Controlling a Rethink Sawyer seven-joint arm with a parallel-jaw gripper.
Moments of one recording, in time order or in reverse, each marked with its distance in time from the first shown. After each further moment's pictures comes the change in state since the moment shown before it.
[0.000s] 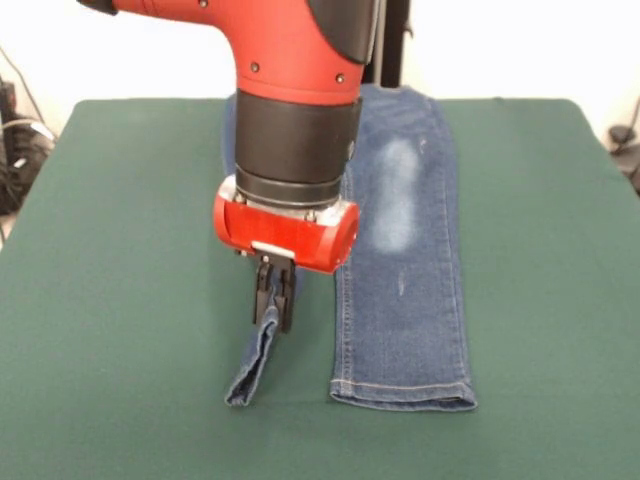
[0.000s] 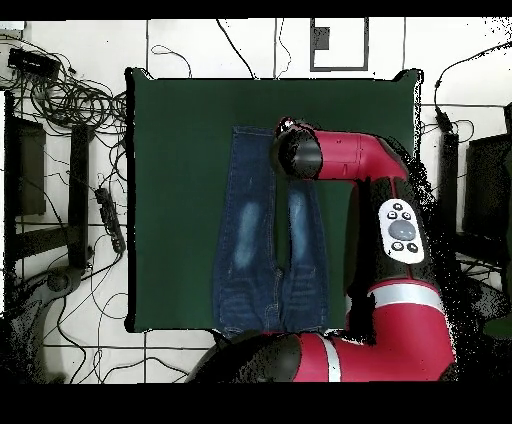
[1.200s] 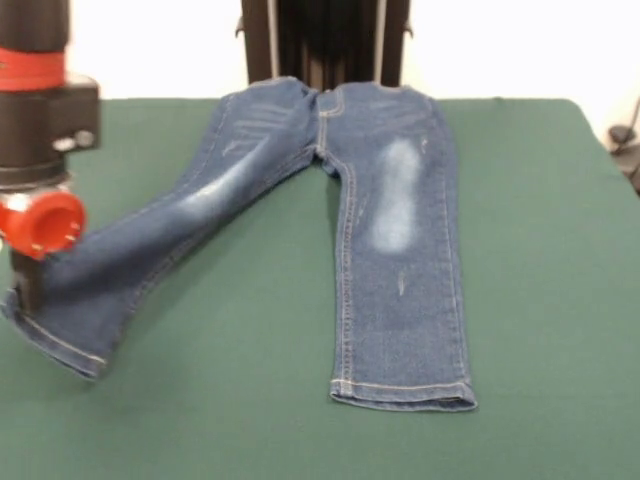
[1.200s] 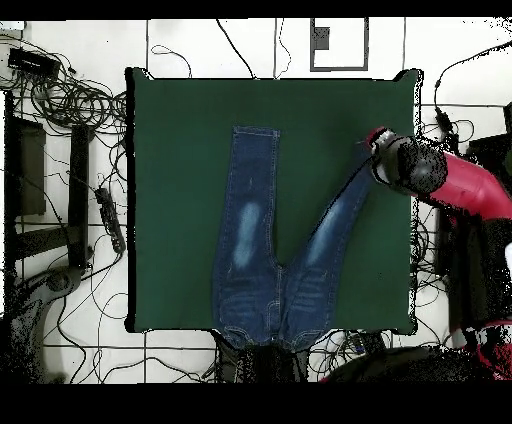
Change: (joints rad) arm -0.355 0.010 0.121 -0.019 0.008 0.063 -0.005
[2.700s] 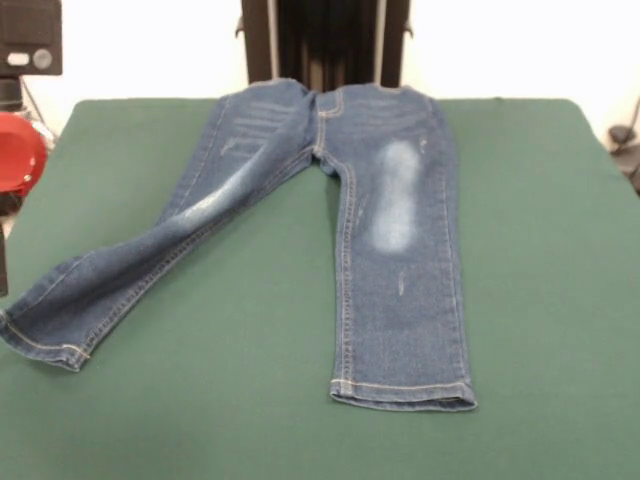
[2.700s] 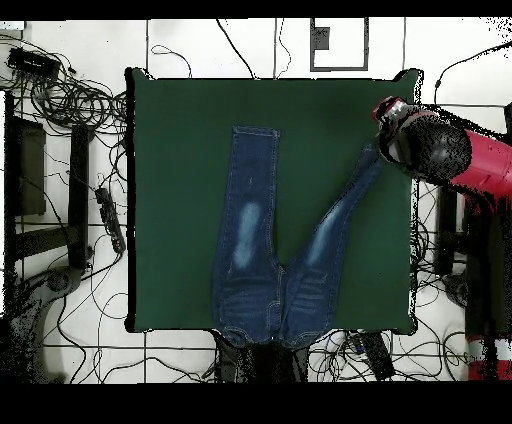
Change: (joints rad) arm -0.024 -0.114 0.135 -0.008 -0.051 0.029 -0.026
